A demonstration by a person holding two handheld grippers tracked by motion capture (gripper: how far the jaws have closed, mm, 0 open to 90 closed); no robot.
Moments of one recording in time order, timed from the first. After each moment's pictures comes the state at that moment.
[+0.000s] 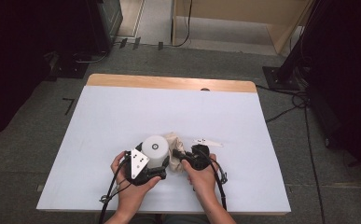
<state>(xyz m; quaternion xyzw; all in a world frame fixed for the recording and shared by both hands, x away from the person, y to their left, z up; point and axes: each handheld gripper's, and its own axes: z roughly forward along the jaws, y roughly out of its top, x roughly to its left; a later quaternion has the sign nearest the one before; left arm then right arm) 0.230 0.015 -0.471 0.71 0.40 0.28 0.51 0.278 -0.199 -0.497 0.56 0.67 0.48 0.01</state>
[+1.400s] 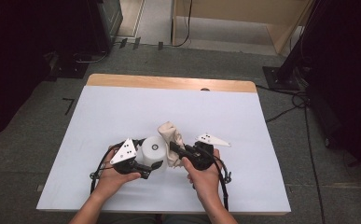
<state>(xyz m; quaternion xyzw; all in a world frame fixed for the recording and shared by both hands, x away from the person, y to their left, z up) 0.277 0.062 -0.476 0.78 0.19 0.13 0.58 0.256 -0.196 -0.433 0.49 0.66 0.57 0.05</state>
